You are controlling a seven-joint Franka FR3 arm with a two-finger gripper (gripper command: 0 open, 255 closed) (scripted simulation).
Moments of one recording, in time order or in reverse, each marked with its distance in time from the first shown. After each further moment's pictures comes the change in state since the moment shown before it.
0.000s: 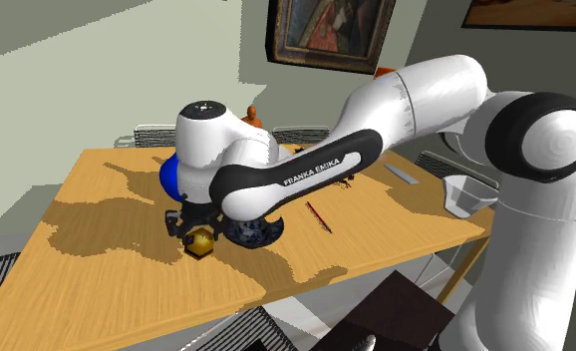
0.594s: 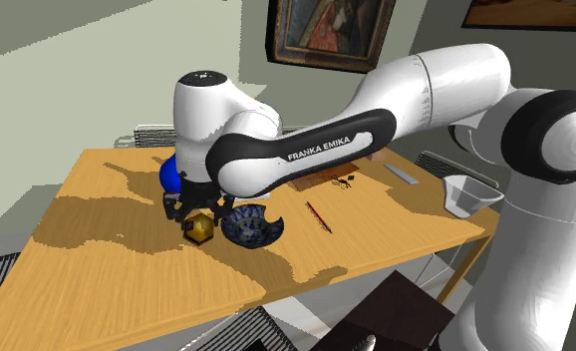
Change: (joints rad) arm -0.011 -0.047 0.017 0.063 0.050 -0.096 -0.044
